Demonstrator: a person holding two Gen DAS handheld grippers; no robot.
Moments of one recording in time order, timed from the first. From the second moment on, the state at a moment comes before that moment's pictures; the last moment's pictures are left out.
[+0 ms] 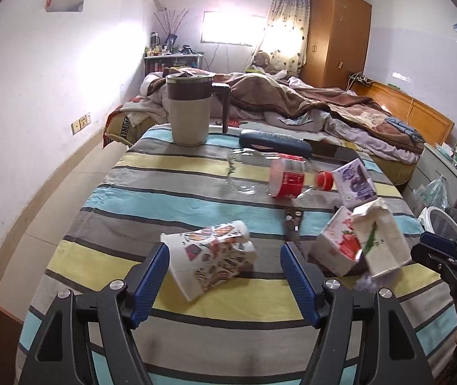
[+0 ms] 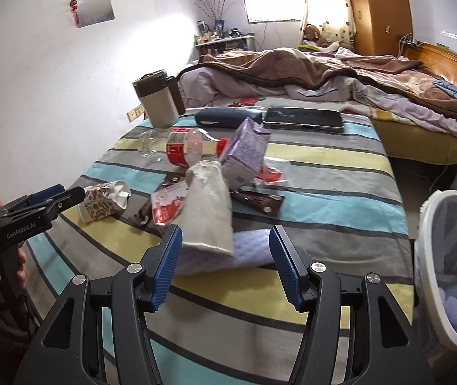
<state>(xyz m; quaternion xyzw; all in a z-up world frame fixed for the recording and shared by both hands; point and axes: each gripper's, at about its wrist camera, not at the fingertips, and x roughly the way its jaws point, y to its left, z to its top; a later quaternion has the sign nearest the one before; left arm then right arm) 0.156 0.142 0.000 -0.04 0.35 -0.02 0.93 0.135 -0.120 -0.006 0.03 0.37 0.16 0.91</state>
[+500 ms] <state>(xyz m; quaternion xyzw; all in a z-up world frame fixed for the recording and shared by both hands) 0.194 0.165 -0.032 -0.05 0.41 -0.06 0.91 0.167 -0.096 -0.020 0.04 0.42 0.13 0.90</state>
